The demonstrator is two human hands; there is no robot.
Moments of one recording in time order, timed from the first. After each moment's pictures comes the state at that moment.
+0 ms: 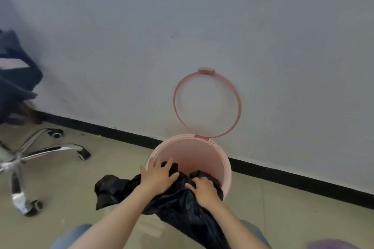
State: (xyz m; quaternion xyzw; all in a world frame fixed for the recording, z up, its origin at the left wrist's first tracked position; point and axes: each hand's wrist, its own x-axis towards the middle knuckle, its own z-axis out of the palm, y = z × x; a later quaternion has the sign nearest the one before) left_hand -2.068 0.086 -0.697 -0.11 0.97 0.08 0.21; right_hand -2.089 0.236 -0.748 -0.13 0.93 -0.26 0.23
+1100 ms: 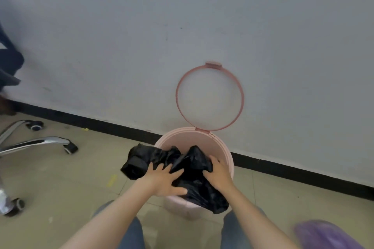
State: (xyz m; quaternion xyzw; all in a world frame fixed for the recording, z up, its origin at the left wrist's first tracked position) left_hand -2.050 0.053 -0.704 0.10 0.94 0.00 0.33; right_hand -2.084 0.241 -0.731 -0.05 0.94 -0.31 0.15
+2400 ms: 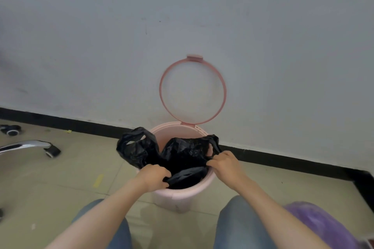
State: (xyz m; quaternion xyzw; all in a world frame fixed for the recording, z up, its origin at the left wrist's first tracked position) left_hand -2.053 0.064 -0.727 0.15 0.96 0.06 0.21; right_hand -2.079 0.302 -0.718 -0.30 0.95 0.01 -0.06
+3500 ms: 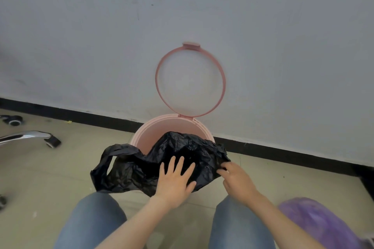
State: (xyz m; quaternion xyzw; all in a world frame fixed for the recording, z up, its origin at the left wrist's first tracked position) left_hand -2.023 0.150 -0.751 0.08 0.99 0.03 0.12; right_hand -2.066 0.357 -0.772 -0.26 0.96 -0.10 -0.02
